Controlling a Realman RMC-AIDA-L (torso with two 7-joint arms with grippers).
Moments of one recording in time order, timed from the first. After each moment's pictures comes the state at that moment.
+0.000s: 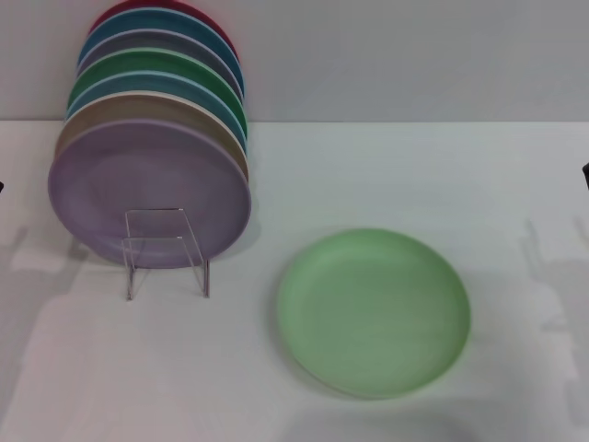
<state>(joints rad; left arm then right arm) -0.27 -2.08 -1.38 -0.17 2.87 1.52 -0.37 0.29 2.09 0.40 0.38 -1.76 -1.61 -0.13</state>
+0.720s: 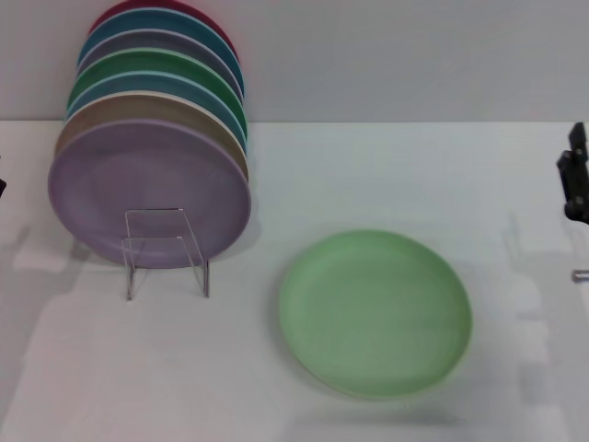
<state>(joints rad) -0.27 -2.08 -1.37 -0.17 2.87 1.52 -0.37 0.28 2.07 0.43 0.57 -1.74 -1.51 -0.46</state>
